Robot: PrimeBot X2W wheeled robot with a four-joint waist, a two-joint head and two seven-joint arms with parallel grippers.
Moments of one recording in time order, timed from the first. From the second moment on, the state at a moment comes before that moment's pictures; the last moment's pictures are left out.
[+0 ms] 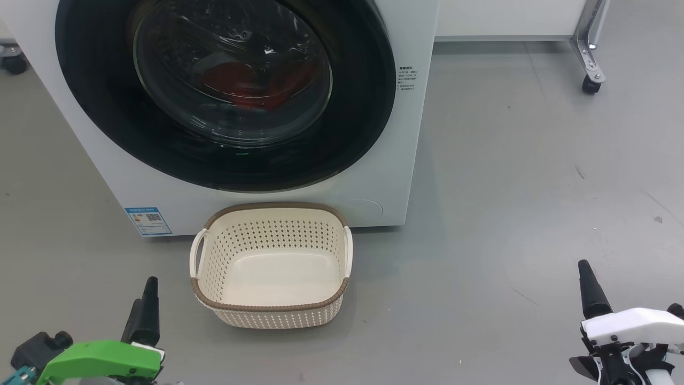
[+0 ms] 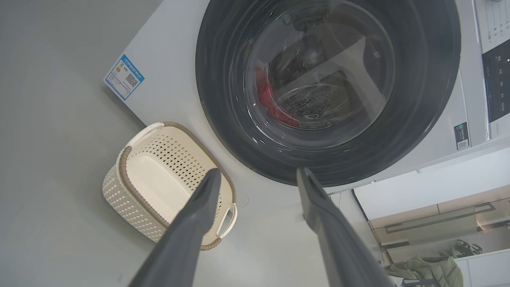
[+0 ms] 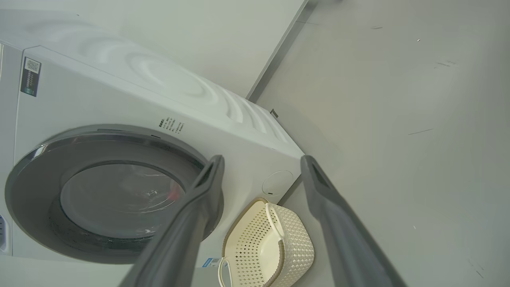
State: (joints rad) left arm -0.02 0.08 -0.07 0.28 -1.28 -0.10 -0.04; right arm 0.00 -0.13 0.02 0.30 1.24 0.09 -0.04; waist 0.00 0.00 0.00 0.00
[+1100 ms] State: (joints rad) left arm -0.03 0.11 -0.20 0.22 -0.82 -0.05 -0.13; right arm 0.00 -0.15 0.15 0.27 0.80 0.00 -0.13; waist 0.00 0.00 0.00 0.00
